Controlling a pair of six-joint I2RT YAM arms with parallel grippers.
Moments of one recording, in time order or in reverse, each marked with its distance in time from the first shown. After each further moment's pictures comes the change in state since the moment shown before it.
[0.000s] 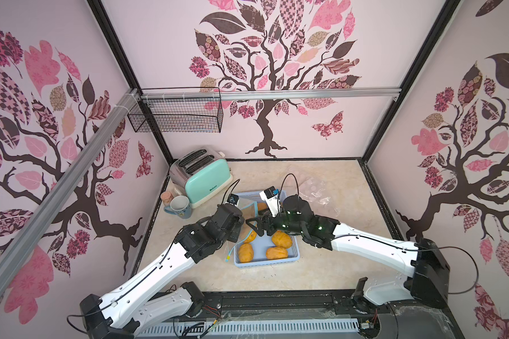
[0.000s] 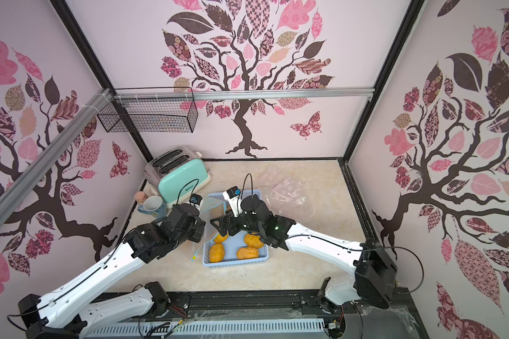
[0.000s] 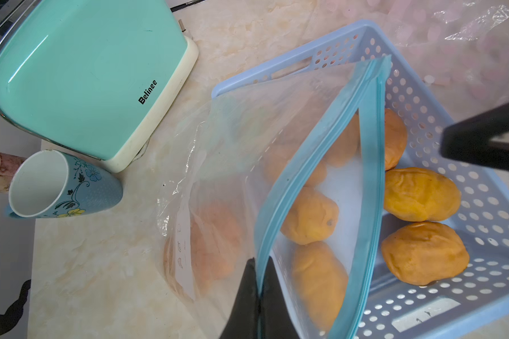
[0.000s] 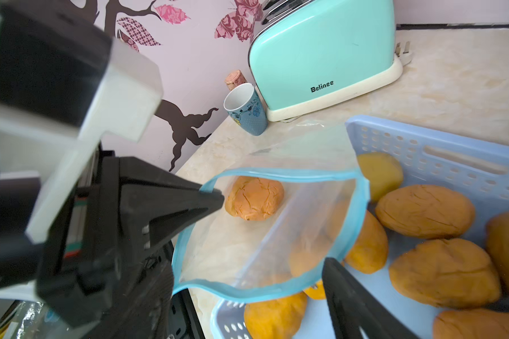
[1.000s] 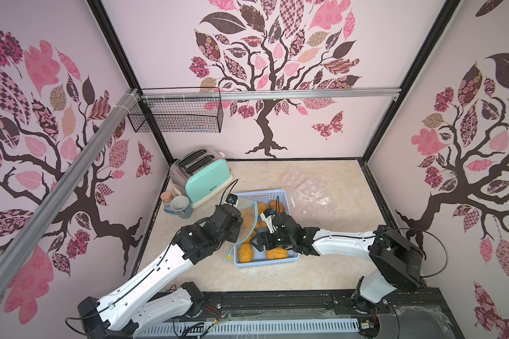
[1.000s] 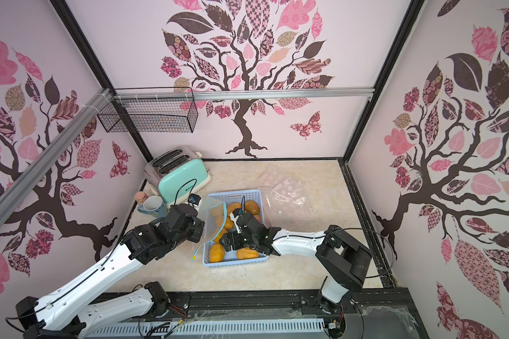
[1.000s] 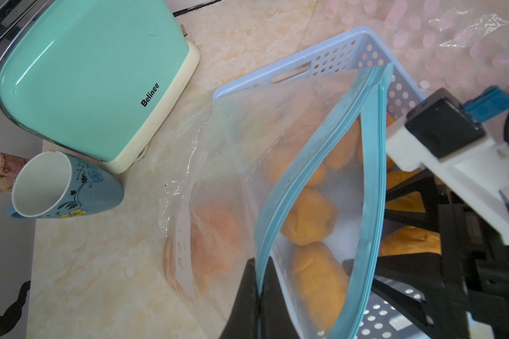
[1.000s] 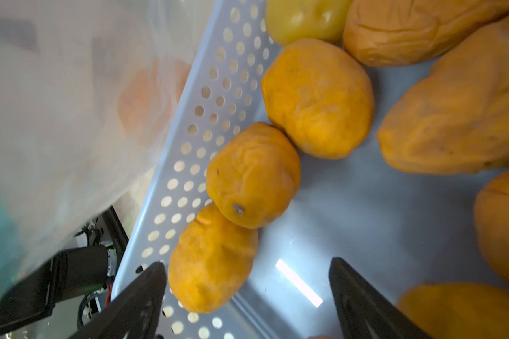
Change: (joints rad) left arm 0.000 -0.018 0.000 0.000 0.000 0.000; right arm 0.000 0.285 -0.135 0.126 -0.030 0.245
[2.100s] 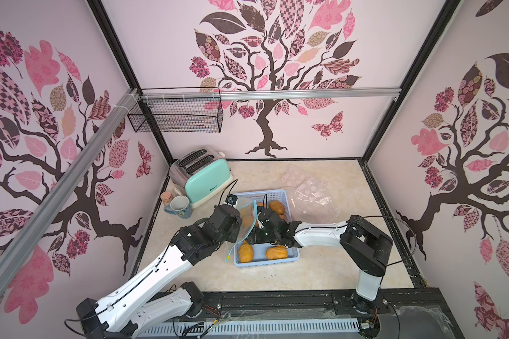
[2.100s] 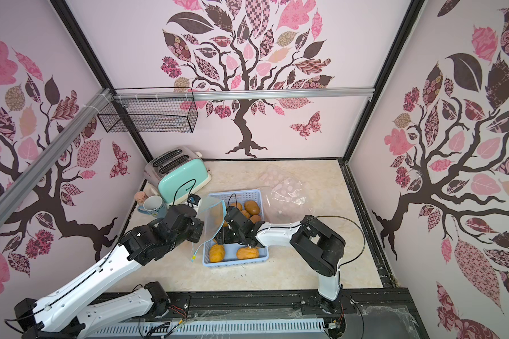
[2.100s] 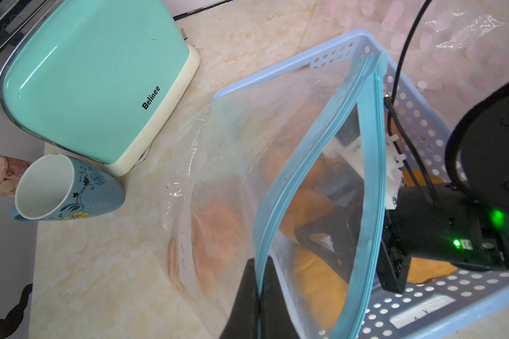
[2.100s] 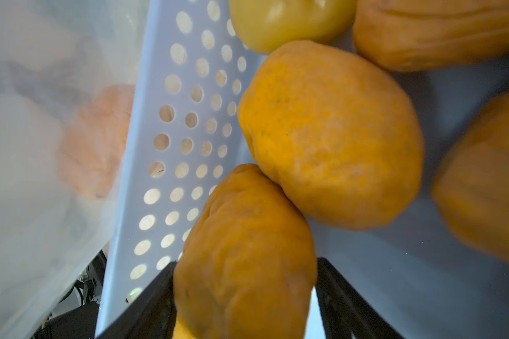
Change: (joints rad) left arm 0.000 -0.012 -0.002 0.001 0.001 0.014; right arm 0.000 0.220 0.188 -0.049 0.000 0.111
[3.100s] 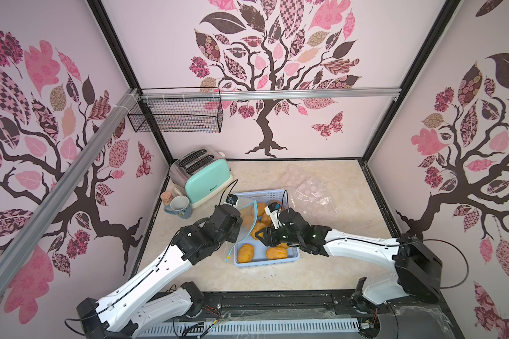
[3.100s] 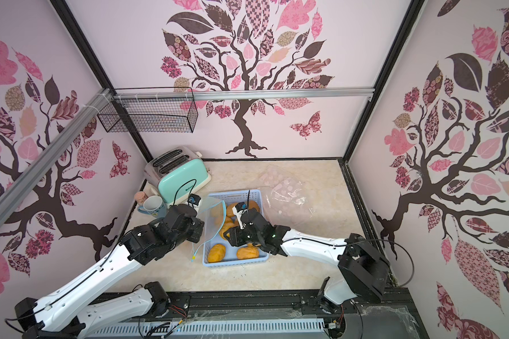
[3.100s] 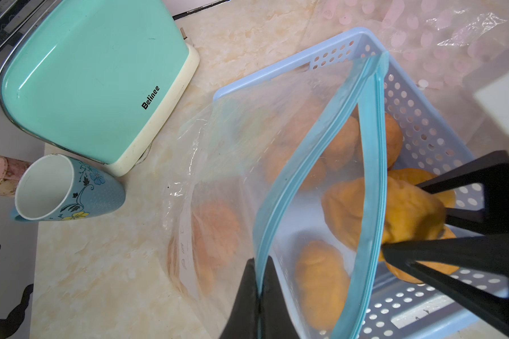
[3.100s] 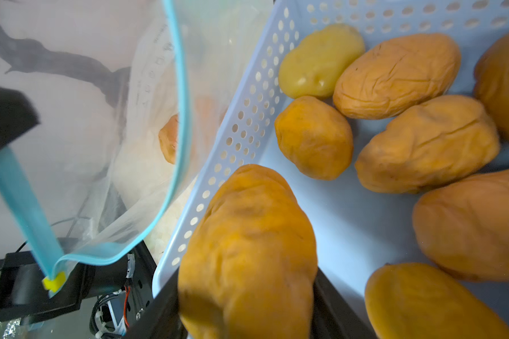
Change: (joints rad) left arm 0.000 0.004 0.000 0.000 0.000 0.002; right arm 0.000 -0.438 -0.193 -0.077 0.061 -0.188
